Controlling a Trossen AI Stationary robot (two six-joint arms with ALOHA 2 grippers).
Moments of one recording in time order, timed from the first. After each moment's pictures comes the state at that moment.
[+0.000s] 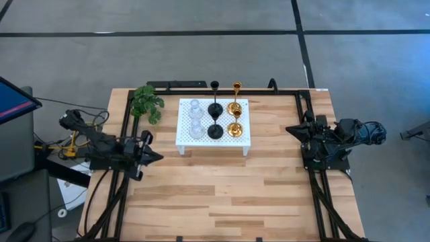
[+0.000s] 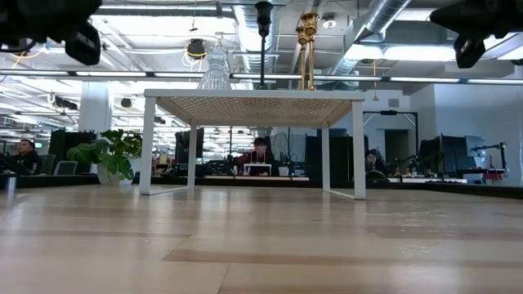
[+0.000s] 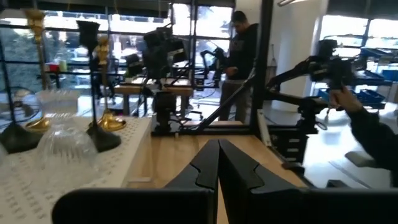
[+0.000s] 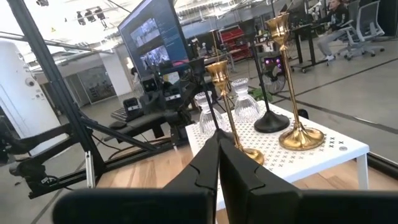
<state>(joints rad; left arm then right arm) -0.59 0.01 0.08 0.23 -0.45 0.05 0.29 0.00 0.38 -0.31 0.47 0.26</state>
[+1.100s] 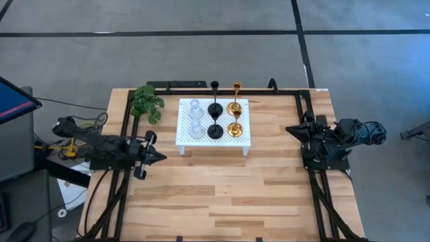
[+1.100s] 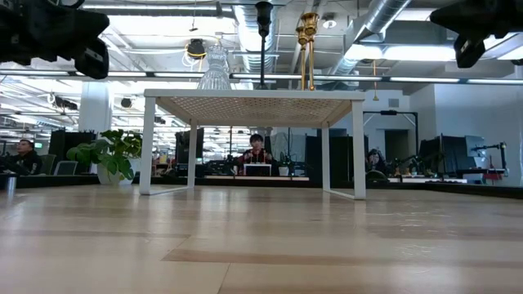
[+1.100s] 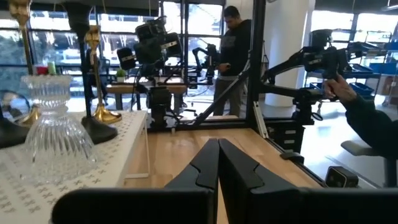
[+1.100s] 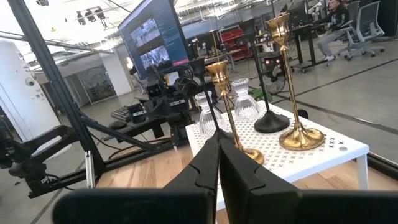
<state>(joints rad) -0.40 0.02 0.01 0.30 -0.23 0.06 0.29 0.00 0.38 -0.31 0.47 0.26</state>
